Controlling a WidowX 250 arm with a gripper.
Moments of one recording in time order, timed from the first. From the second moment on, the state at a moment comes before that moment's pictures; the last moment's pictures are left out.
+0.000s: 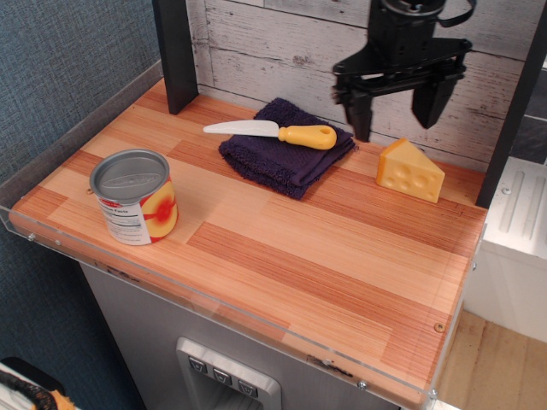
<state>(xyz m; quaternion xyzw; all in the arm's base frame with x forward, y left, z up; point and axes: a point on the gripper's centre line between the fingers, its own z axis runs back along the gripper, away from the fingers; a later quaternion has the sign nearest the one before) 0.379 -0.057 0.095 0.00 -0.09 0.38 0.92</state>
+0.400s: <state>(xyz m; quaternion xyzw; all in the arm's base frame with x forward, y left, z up) 0.413 -0.063 0.077 0.01 -0.08 0.39 0.92</state>
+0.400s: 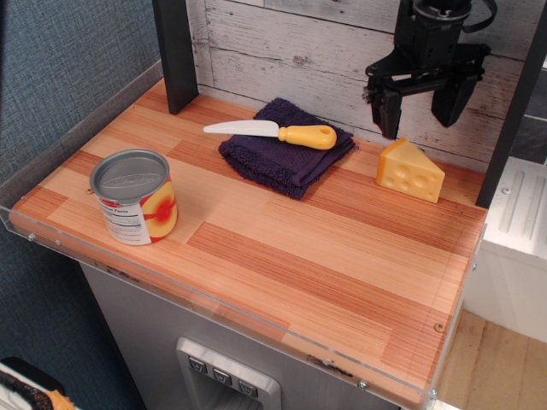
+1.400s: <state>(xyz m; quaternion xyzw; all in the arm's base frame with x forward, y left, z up) 0.409 -0.054 0.049 0.01 -0.06 0.36 0.93</state>
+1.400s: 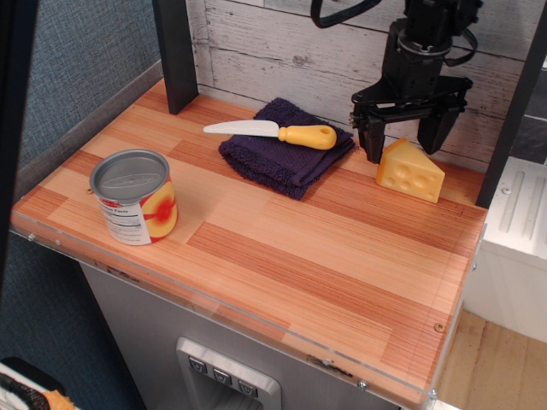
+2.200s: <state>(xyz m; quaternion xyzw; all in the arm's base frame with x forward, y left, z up) 0.413 -0.055 0.036 -0.01 -0.06 0.35 0.94</state>
